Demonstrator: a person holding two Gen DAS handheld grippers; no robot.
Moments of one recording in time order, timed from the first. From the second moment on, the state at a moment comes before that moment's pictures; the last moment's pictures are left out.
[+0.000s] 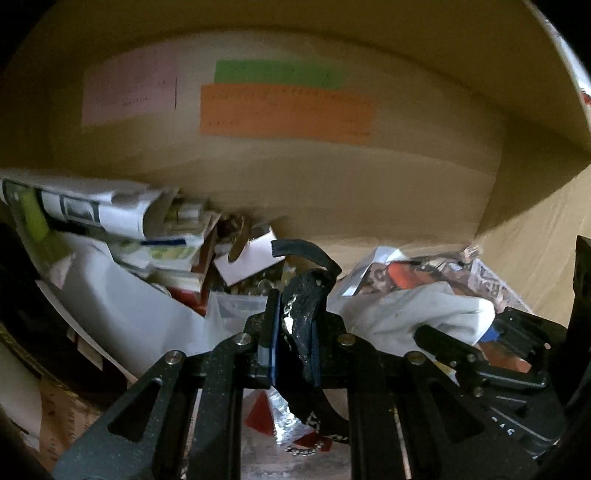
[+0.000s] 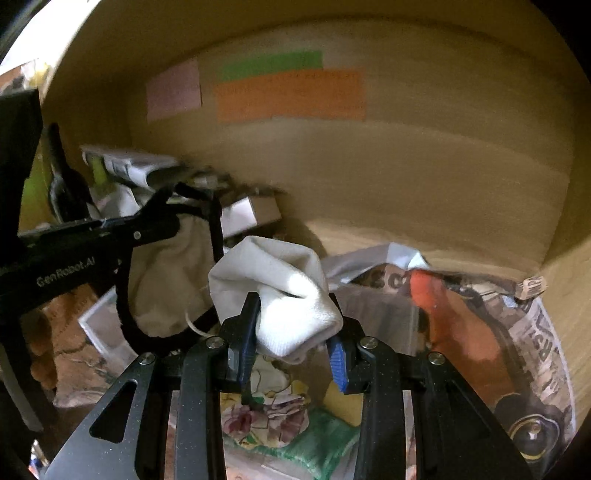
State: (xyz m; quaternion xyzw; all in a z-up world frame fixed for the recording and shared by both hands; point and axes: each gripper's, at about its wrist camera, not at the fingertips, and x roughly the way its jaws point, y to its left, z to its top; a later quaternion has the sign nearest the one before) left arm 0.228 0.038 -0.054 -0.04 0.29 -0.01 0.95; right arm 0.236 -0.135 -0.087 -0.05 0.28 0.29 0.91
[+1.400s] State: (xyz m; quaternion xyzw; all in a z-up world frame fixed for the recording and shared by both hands) left arm 0.086 0.020 0.003 -0.02 0.17 -0.03 0.98; right arm 0.143 -0.177 -0.019 -0.01 0.17 0.30 0.94
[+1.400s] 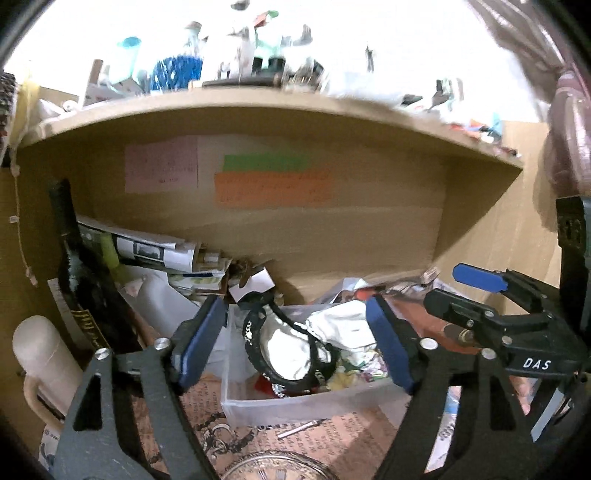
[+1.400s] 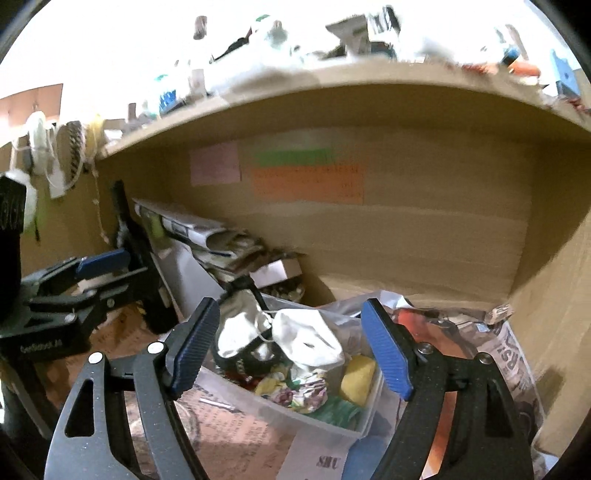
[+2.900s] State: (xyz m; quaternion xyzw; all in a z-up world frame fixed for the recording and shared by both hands) left arm 0.040 0.015 0.010 -0.03 0.13 -0.01 0.99; right arm 0.086 -0.191 0.000 0.00 0.11 0.30 0.95
